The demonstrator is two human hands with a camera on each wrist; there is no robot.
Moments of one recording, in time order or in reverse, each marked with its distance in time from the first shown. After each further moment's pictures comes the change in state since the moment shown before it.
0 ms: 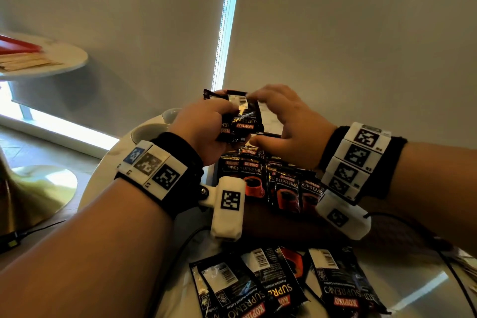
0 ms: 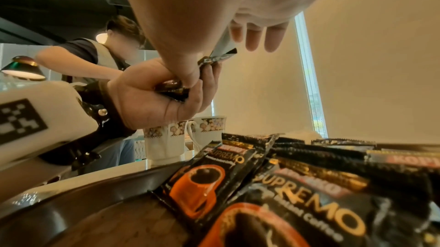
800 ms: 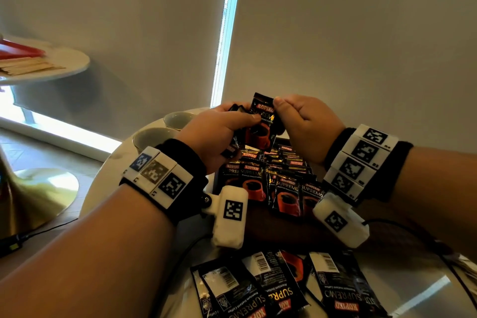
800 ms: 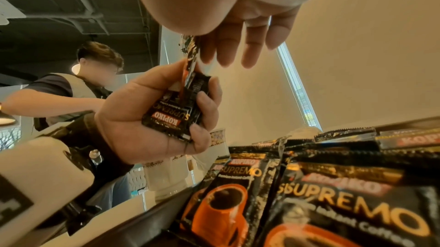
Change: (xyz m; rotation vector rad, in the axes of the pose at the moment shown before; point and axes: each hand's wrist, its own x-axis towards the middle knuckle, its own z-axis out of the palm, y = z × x) left_hand -0.013 0.000 0.009 0.225 -0.108 0.034; right_hand 0.003 0.007 -0.004 0.128 0.199 0.085
